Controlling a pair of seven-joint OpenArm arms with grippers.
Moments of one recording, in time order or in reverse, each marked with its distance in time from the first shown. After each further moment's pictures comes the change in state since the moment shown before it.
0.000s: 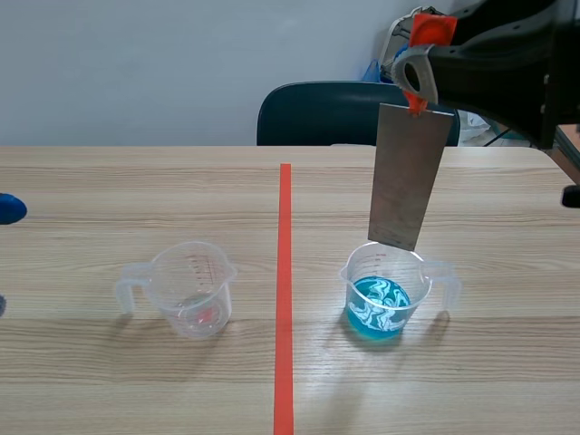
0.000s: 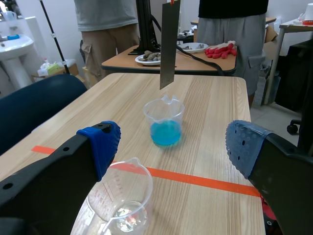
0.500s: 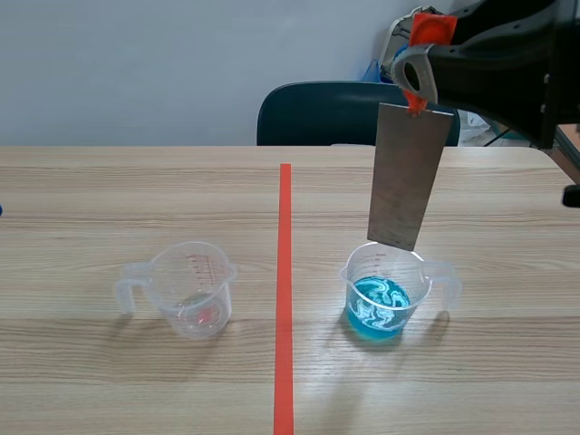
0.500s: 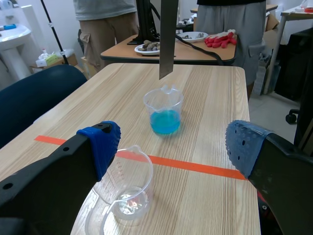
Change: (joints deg) left arm 1.6 -4.3 -0.1 0.0 -0.9 1.2 -1.3; right arm 0.0 0.0 0.0 0.0 0.2 0.0 0.0
